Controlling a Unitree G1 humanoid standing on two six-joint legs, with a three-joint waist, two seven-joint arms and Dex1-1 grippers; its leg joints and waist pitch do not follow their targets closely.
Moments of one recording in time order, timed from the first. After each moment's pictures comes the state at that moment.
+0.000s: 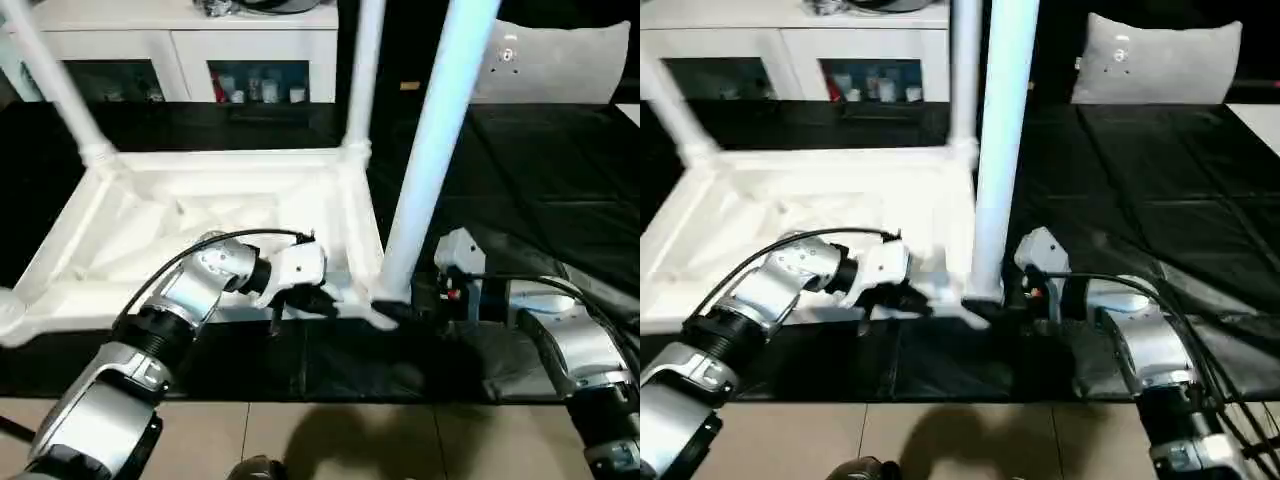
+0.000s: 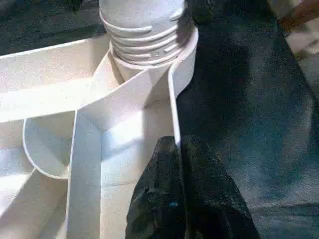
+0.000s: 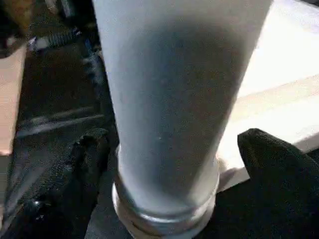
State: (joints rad) left arm -0.71 0.36 -0.41 0.64 0.09 -0.07 -1.31; right arm -0.38 -0.48 0.16 0.32 0.19 0.10 1.16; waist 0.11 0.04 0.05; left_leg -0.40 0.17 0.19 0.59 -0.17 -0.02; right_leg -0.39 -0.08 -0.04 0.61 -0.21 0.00
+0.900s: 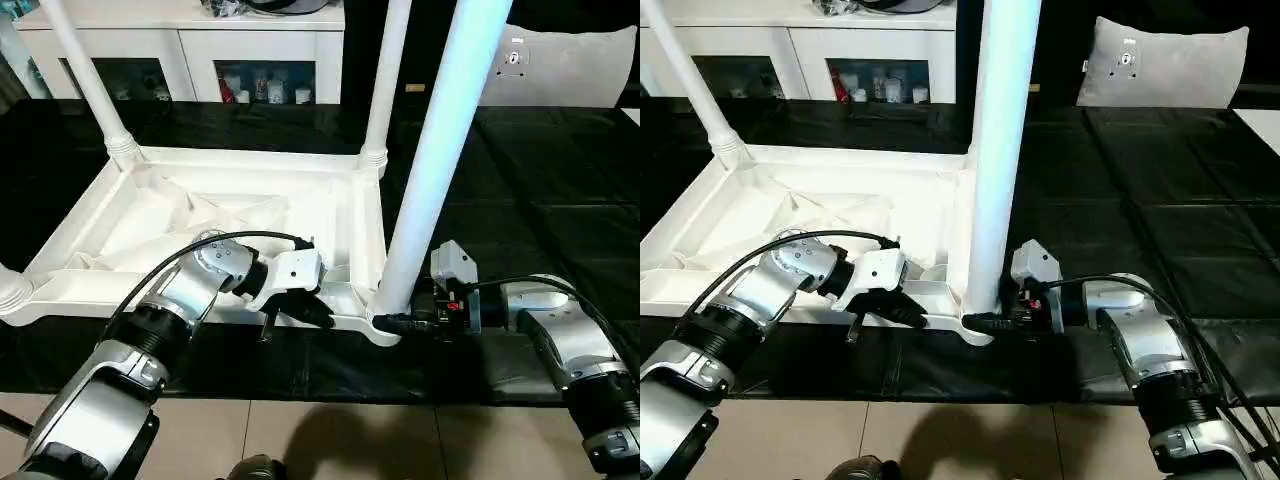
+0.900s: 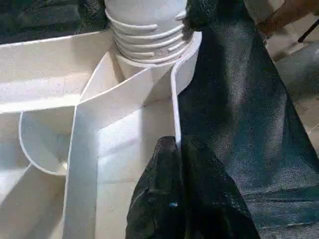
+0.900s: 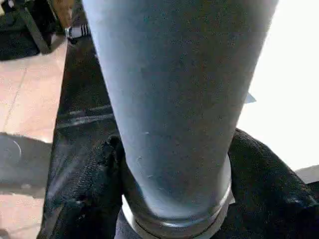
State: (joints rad) left arm -0.71 0.36 -0.41 0.64 0.07 -0.02 -1.38; right arm -0.38 -0.47 0.18 0.34 0.22 0.15 1.26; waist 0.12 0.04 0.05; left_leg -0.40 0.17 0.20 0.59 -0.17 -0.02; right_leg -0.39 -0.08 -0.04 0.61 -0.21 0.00
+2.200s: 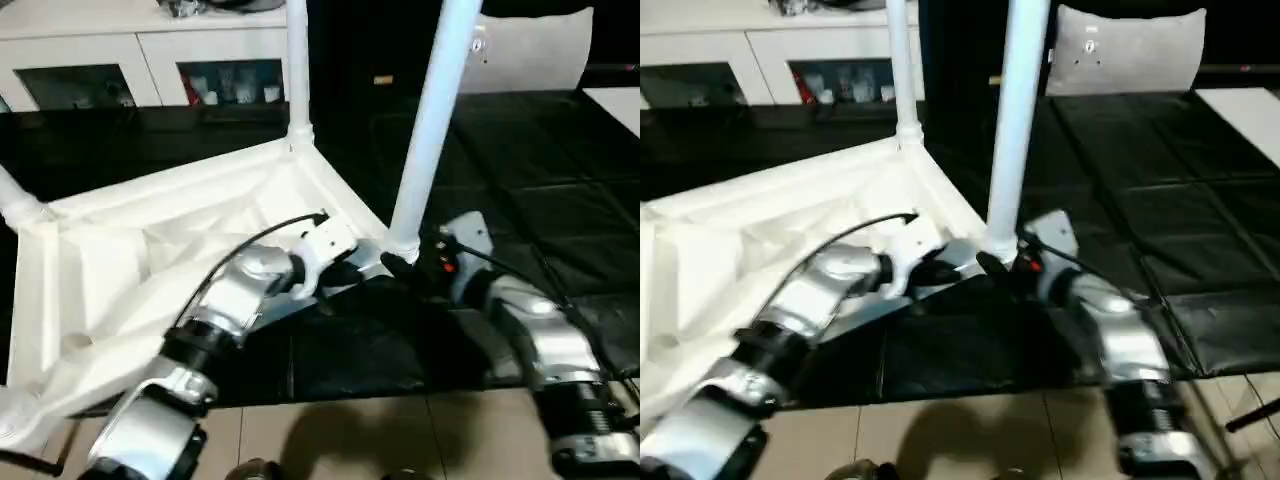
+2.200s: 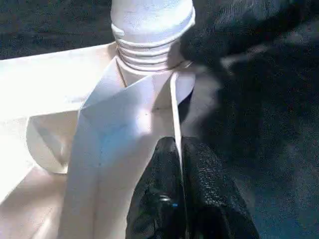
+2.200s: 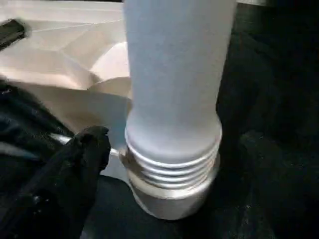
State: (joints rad) left arm -0.66 0.19 -0.32 0.54 0.09 0.26 -0.95; right arm -0.37 -0.37 -0.01 0.35 0.16 0.20 0.80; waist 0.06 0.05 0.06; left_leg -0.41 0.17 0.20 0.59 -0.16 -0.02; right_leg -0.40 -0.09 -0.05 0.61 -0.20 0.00
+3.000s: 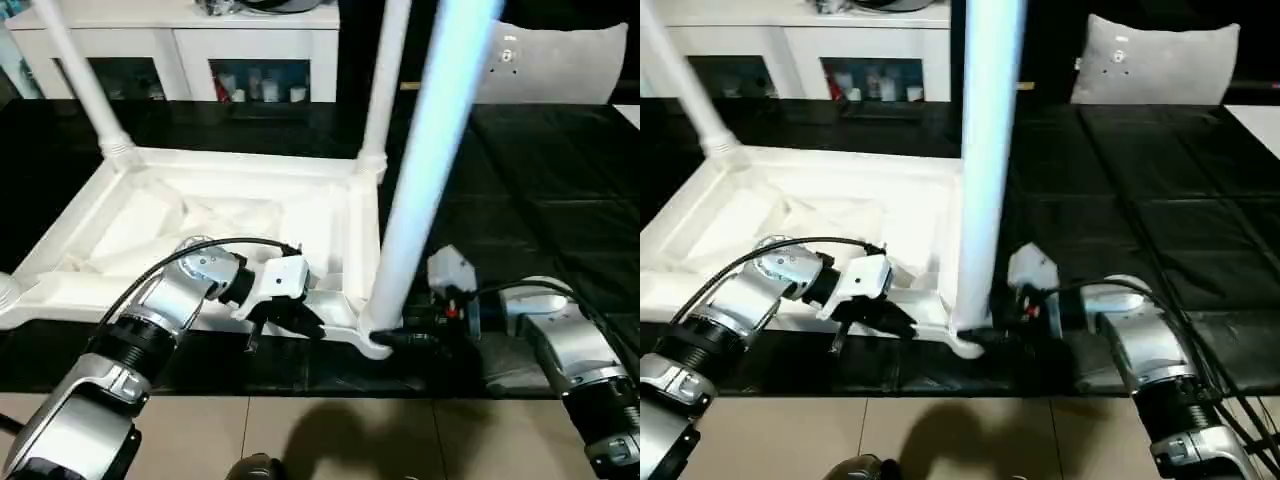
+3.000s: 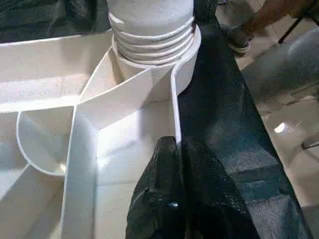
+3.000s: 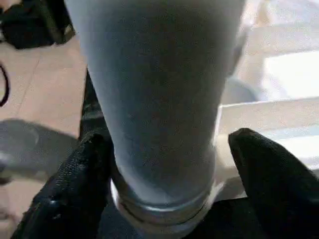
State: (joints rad) left arm -0.66 0.42 -0.41 0.56 0.04 -0.05 -1.44; right arm -0.38 -0.49 0.21 0.33 0.20 0.10 1.31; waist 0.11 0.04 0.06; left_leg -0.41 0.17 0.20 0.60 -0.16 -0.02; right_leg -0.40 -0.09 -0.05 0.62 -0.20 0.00
